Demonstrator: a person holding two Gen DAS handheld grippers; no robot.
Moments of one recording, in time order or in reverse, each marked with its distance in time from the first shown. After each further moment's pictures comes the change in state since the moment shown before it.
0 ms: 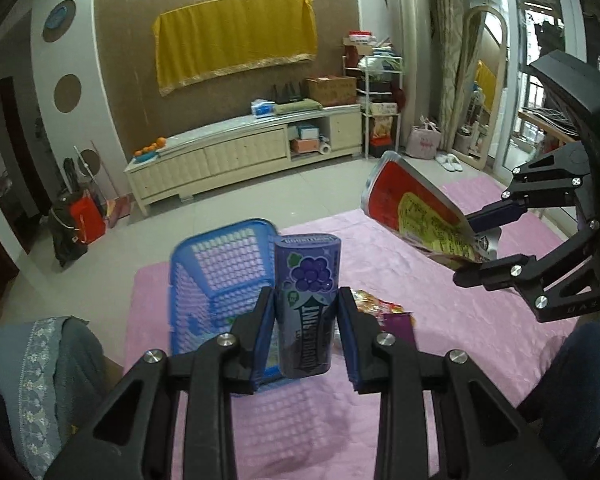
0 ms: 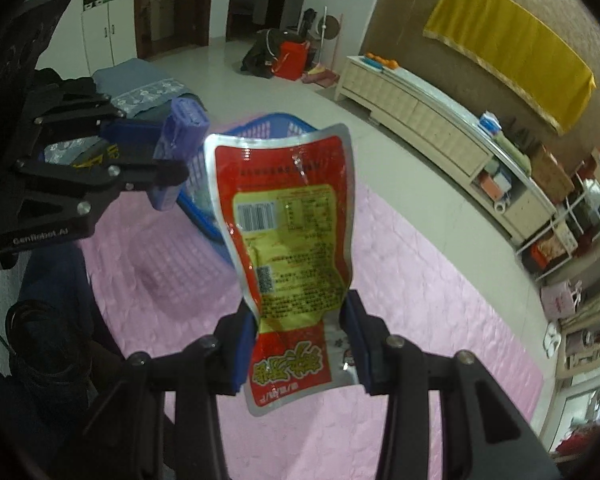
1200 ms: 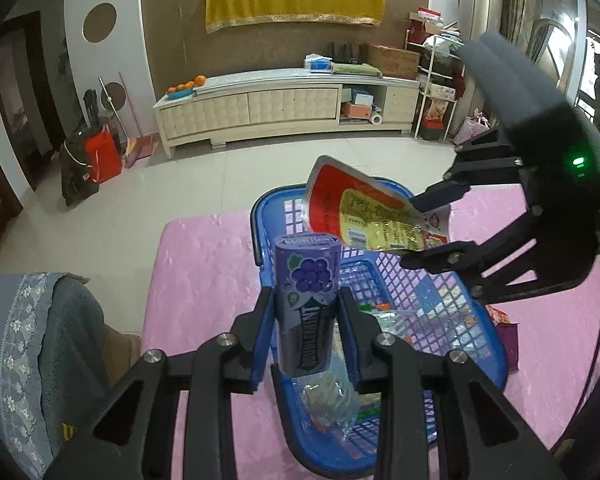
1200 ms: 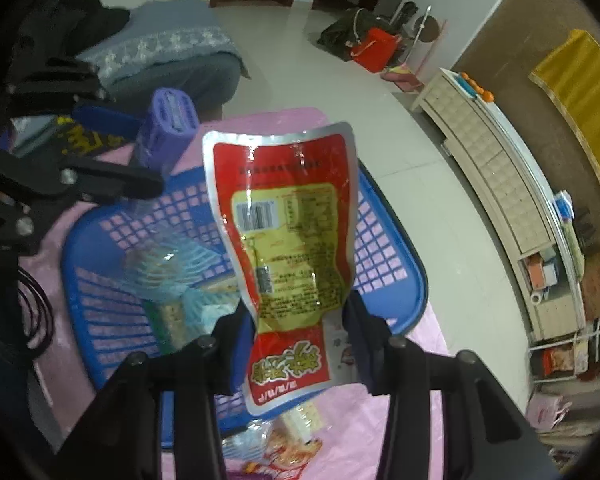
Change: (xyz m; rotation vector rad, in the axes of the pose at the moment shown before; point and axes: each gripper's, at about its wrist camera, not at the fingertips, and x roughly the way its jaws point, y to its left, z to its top) left arm 0.107 0.113 -0.015 -0.175 0.136 0.034; right arm 0.192 0.011 0.132 -0.350 0.100 0.098
